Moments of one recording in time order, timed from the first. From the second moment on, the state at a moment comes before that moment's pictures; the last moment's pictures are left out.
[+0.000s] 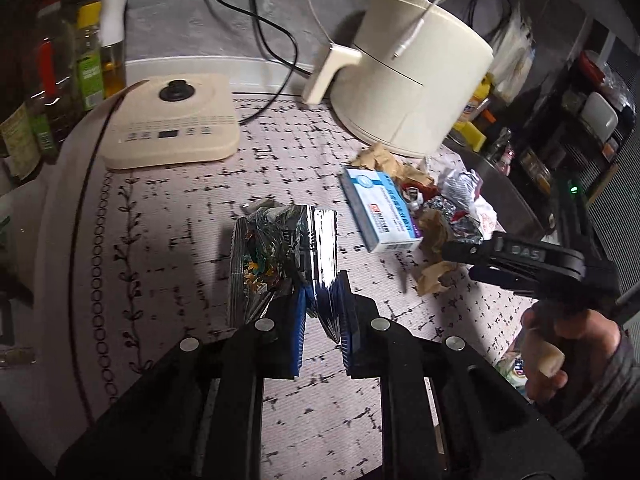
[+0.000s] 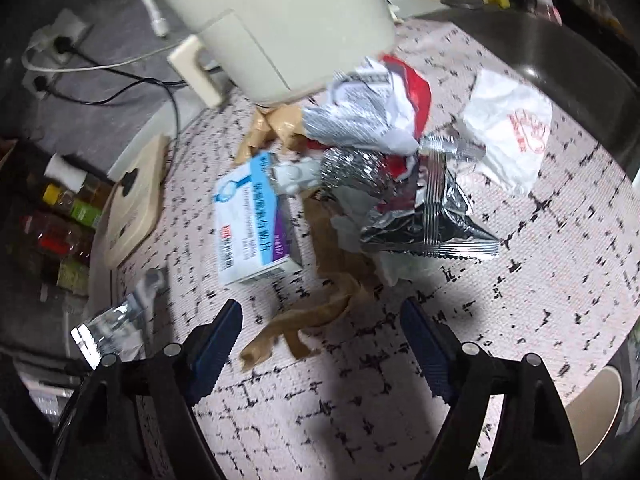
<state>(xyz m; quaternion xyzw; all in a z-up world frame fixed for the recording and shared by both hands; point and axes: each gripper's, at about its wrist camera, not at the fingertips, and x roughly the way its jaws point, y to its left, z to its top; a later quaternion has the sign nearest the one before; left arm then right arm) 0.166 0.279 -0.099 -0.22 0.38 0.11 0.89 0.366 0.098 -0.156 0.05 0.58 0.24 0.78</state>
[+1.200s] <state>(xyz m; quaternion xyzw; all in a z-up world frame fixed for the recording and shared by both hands) 0.148 0.076 -0.061 -0.17 0.37 0.07 0.91 0.292 -0.134 -0.094 0.10 0.52 0.30 0.79</state>
